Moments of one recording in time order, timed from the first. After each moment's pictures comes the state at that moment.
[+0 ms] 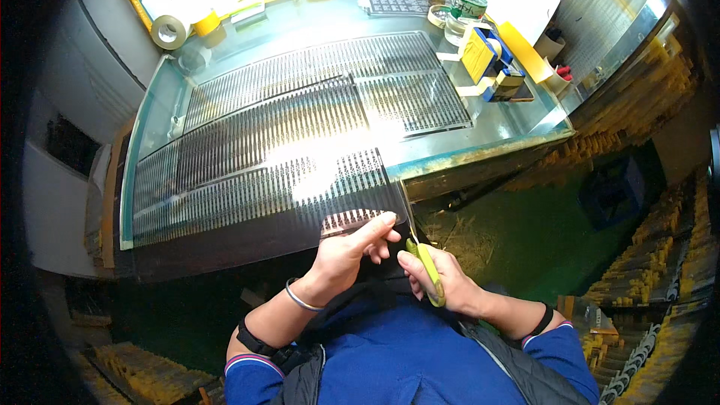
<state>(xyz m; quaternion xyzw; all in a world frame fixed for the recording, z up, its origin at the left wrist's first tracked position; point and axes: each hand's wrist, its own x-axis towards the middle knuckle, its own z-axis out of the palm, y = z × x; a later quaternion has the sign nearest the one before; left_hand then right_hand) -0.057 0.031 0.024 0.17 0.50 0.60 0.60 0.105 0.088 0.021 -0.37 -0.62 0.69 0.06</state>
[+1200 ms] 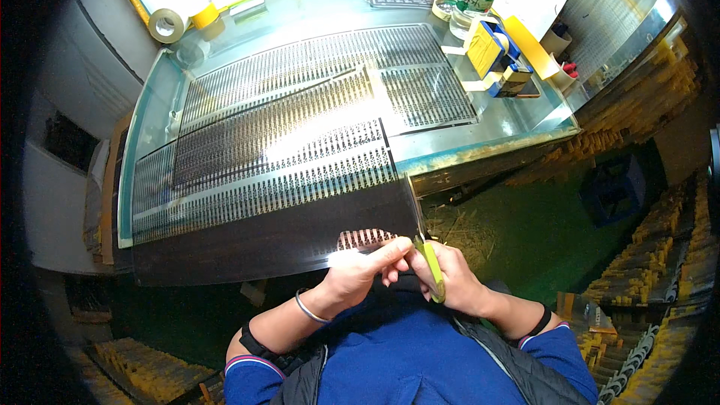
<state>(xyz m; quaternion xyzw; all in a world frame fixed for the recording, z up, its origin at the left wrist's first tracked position) -0.047 0.016 0.005 0.16 0.45 0.53 0.70 0.107 0.093 0.024 -0.35 -0.62 0.70 0.07</state>
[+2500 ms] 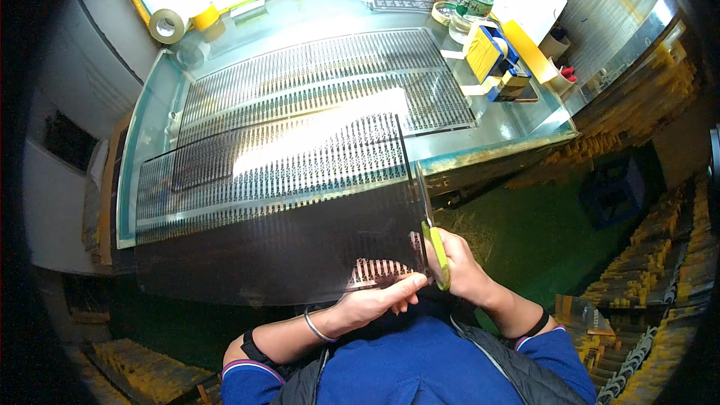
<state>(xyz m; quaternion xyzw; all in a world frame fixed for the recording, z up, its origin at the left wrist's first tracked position) -0.022 -0.001 0.005 0.26 0.48 0.45 0.71 0.108 0.111 0.012 -0.33 -0.68 0.64 0.12</state>
